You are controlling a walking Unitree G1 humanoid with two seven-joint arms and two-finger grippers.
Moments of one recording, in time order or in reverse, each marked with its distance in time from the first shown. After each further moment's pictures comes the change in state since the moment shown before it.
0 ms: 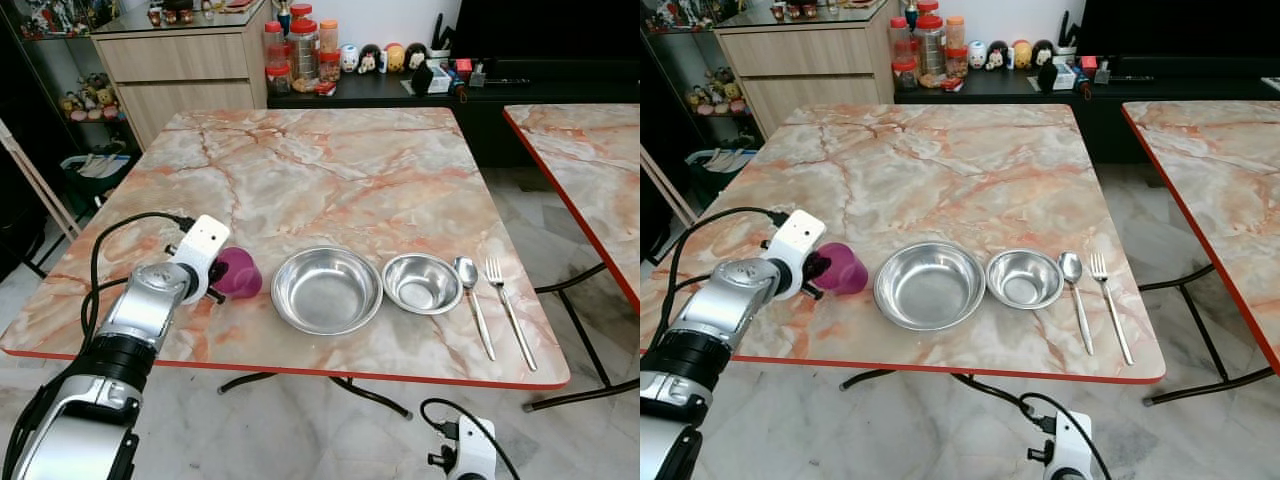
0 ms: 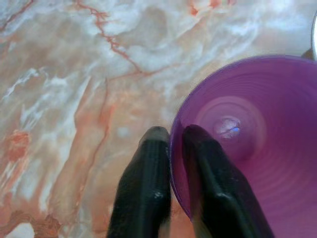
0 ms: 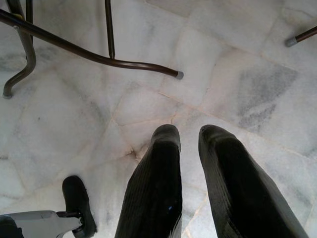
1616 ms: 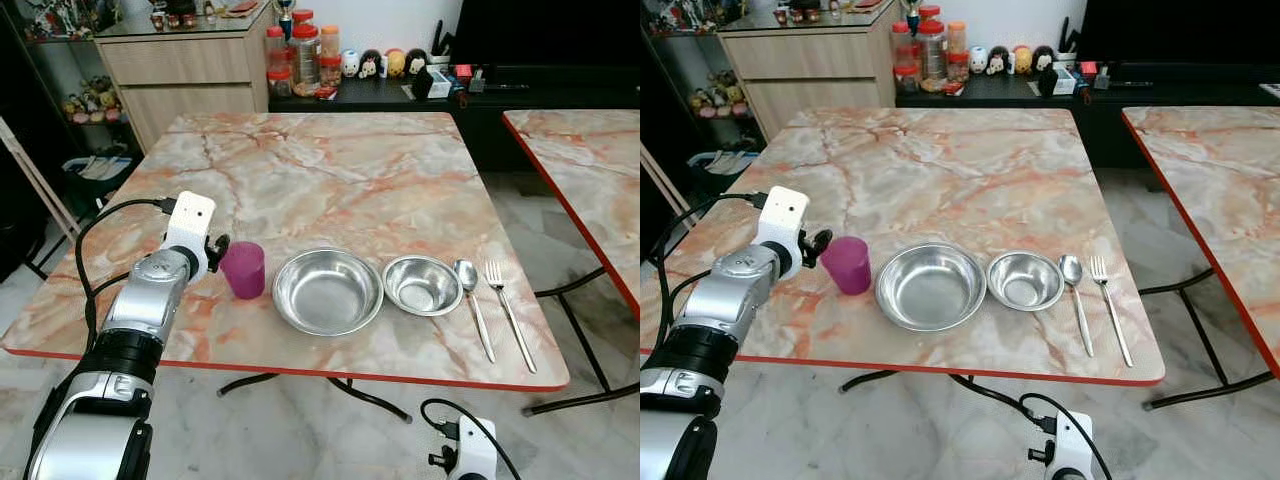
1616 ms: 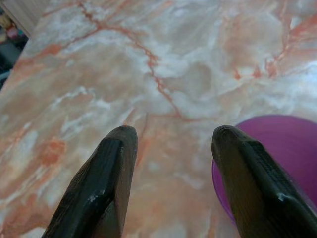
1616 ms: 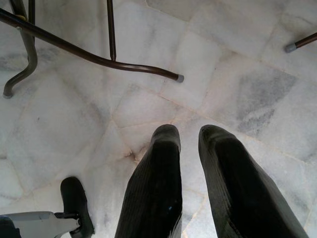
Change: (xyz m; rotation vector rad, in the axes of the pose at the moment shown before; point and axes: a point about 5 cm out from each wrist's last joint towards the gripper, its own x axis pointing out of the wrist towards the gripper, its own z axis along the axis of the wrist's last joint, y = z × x) left arm 0.002 0.009 0.010 -0.184 -0.113 0.153; right arm 0.000 -0.001 0.000 -0.006 0.000 0.000
